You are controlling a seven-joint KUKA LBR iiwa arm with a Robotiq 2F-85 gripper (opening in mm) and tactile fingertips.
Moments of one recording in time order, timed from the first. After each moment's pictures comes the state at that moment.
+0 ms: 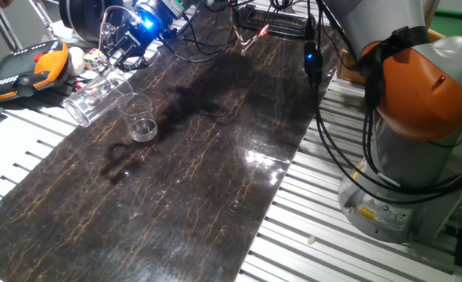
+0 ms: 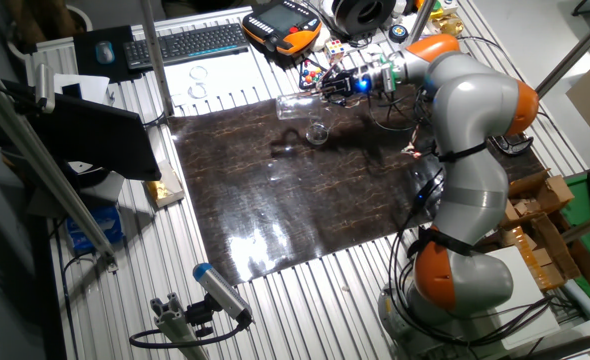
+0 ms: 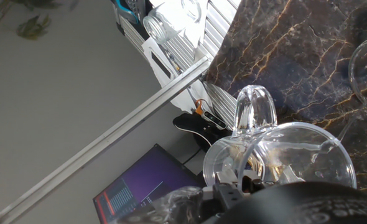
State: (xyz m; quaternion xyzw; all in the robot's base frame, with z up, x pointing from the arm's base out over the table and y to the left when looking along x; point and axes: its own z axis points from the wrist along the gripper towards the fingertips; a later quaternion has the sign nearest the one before) arm 0.666 0.097 0.246 -0.31 -0.73 -0.59 0.15
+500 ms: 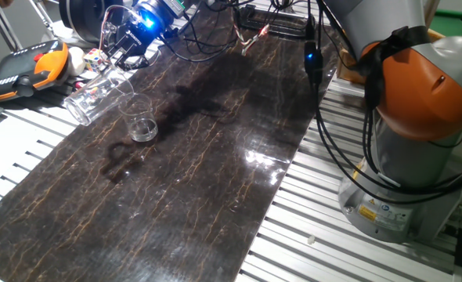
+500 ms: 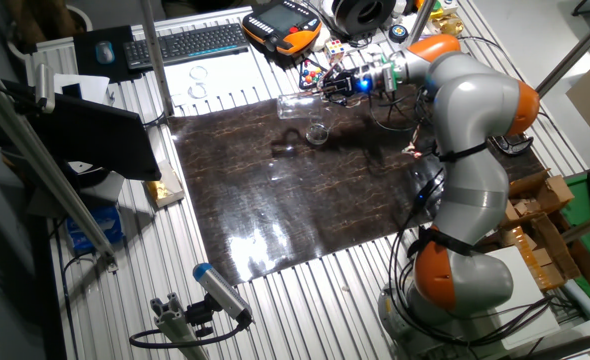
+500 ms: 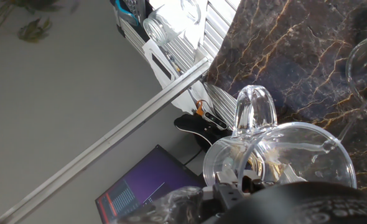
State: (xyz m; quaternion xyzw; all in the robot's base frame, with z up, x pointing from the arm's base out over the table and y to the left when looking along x) arm 0.666 0.093 0.246 -0.31 -0.73 -0.59 0.15
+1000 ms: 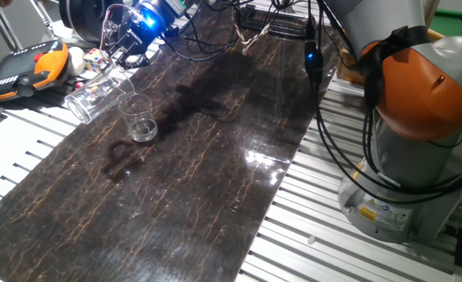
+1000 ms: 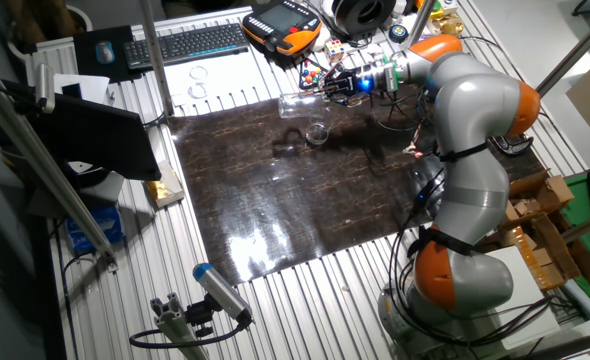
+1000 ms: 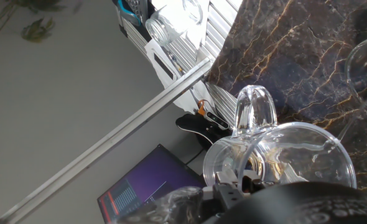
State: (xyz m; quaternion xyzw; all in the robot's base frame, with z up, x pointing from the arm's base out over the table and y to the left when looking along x) arm 0.666 0.089 0.248 -0.31 -0.73 -0.59 0.15
